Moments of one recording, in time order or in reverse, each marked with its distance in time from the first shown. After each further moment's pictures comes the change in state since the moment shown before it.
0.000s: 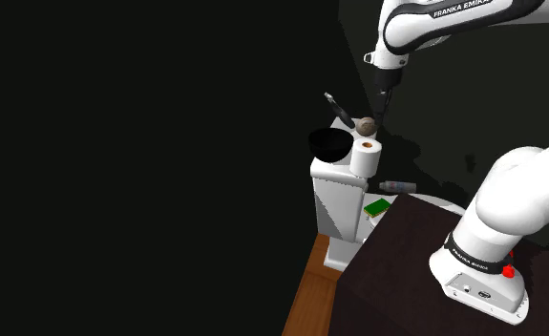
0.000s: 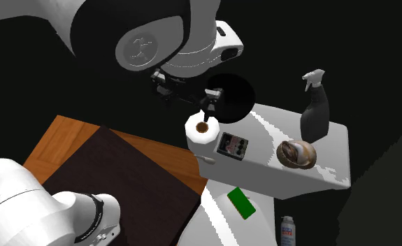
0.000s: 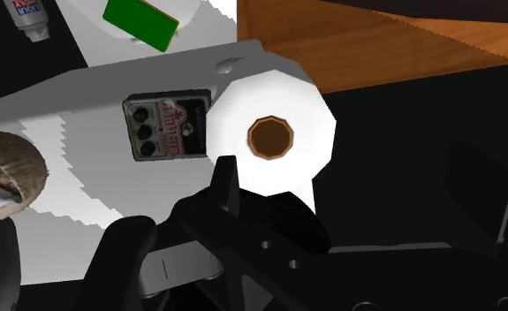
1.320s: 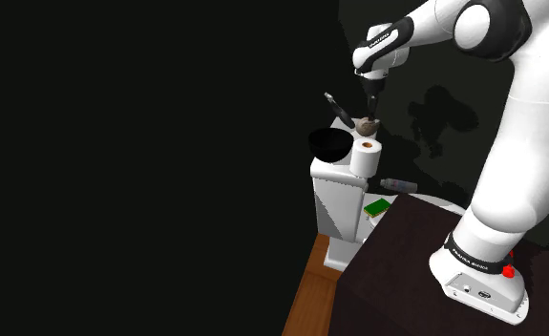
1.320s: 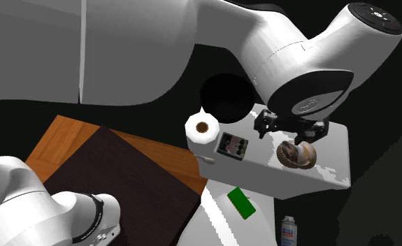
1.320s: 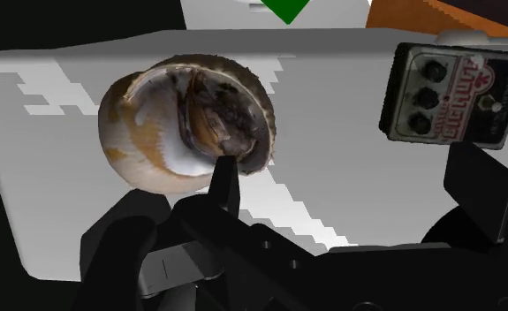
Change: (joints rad) arm -0.081 0.719 -0.240 0.463 0.147 0.243 -0.545
